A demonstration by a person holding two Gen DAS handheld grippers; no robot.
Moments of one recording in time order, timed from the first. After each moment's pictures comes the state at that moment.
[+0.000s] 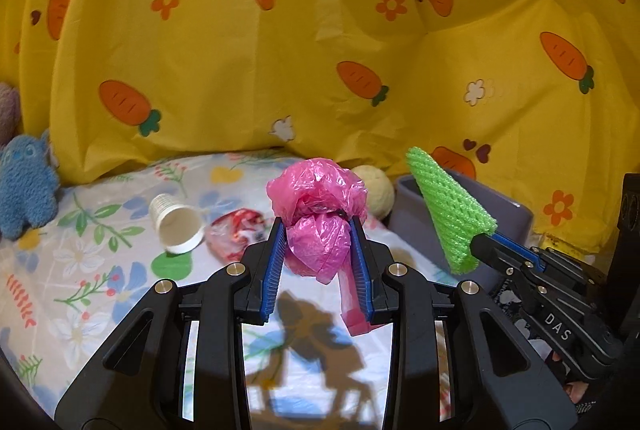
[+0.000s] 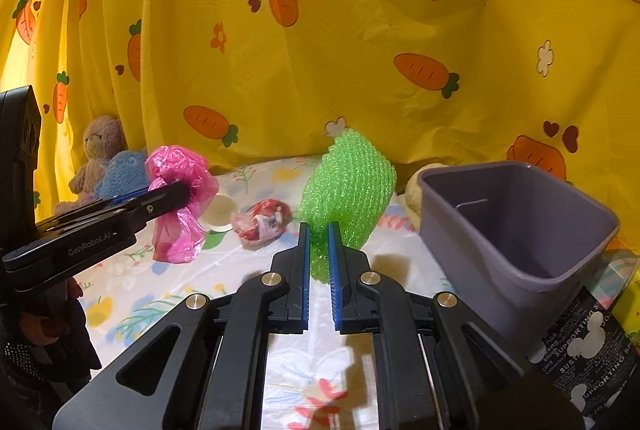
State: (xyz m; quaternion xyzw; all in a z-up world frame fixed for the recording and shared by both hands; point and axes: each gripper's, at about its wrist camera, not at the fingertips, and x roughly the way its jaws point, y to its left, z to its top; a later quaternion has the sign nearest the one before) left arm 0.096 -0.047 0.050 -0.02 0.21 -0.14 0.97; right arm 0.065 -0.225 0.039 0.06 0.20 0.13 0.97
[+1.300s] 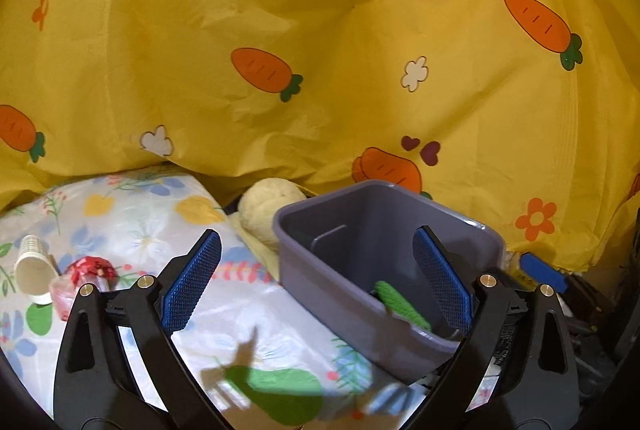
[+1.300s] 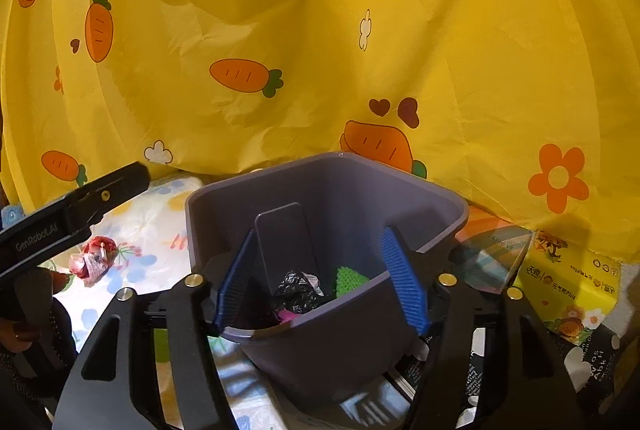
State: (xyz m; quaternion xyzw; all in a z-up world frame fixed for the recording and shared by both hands) left arm 0.179 -0.183 0.028 -0.01 0.22 -0.20 0.96; right arm 0.088 -0.360 0.011 0.10 0.22 -0.07 0.97
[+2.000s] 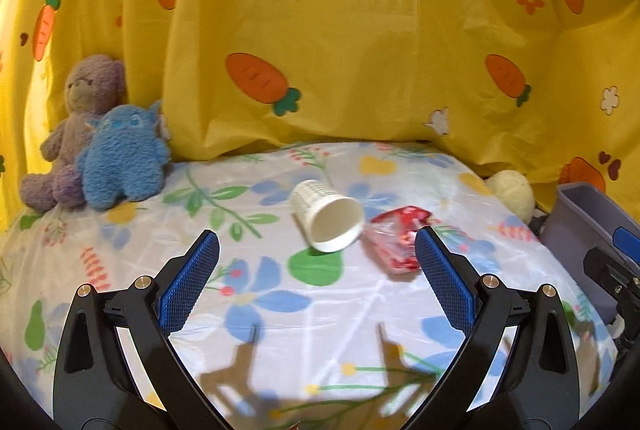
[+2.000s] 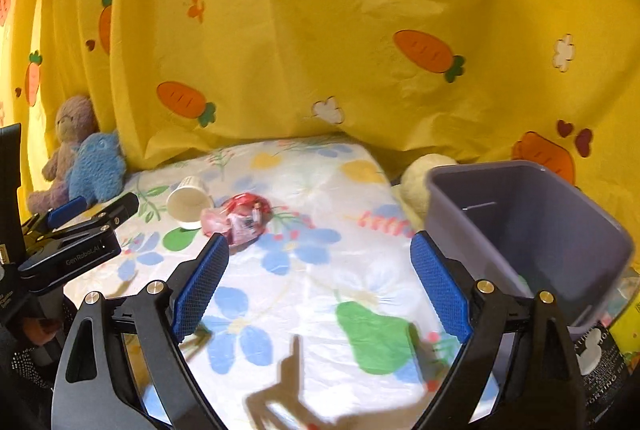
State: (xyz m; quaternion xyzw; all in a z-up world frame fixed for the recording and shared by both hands) left arm 0.134 0.059 0.010 -0.02 0.23 0.12 0.97; right arm 0.137 -0.165 0.020 0.02 0.28 0.15 0.95
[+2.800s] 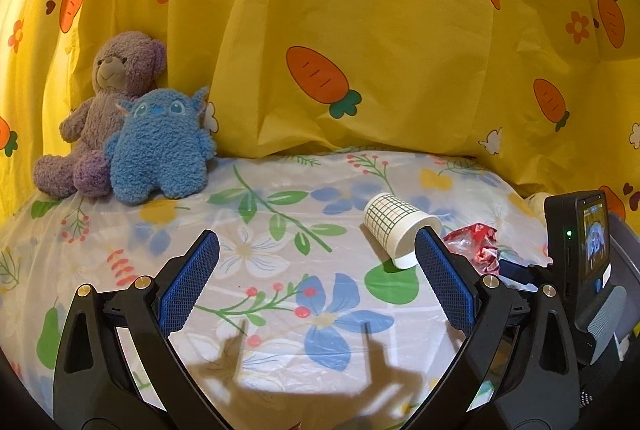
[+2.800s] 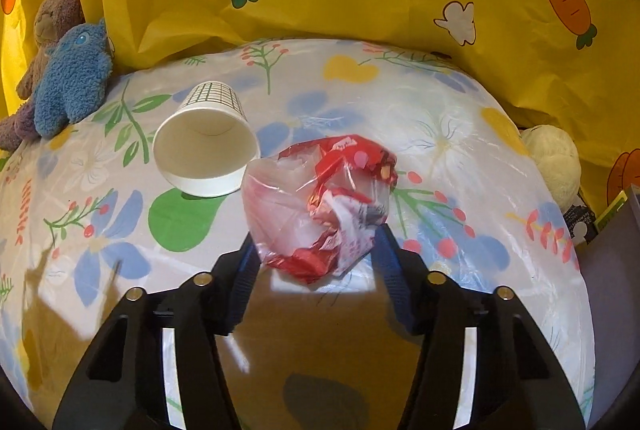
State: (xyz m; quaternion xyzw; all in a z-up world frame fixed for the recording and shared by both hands) left arm 0.144 0.124 0.008 -0.05 0.23 0.13 0.96; right arm 0.249 -0.037 -0.055 -0.06 0.42 0.17 0.89
